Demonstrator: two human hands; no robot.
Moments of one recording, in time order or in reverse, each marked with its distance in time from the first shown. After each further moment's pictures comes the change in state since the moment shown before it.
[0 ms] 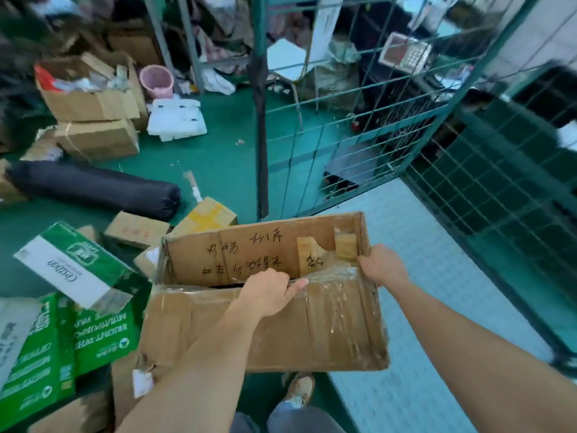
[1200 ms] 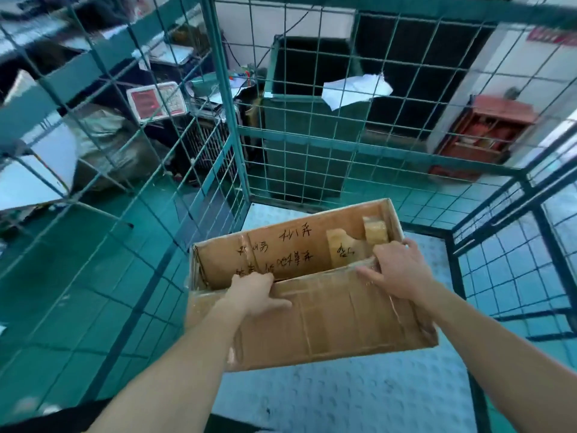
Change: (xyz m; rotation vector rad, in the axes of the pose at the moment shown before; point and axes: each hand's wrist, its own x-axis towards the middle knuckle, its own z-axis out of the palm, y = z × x) left_hand 0.360 0.255 -0.113 0.546 -0.250 0.603; right_hand 0.104 0.236 -0.165 -0.206 0.307 0.249
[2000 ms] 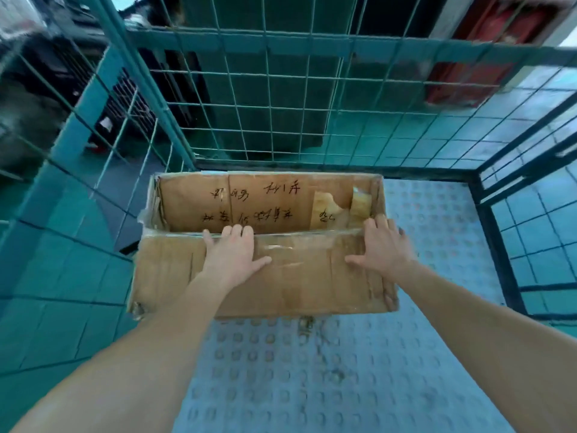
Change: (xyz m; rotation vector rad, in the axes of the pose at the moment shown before) left_hand 0.317 -0.056 0.105 0.180 0.158 -0.004; right_hand 0.217 0.020 0.270 0.152 -0.171 0.316
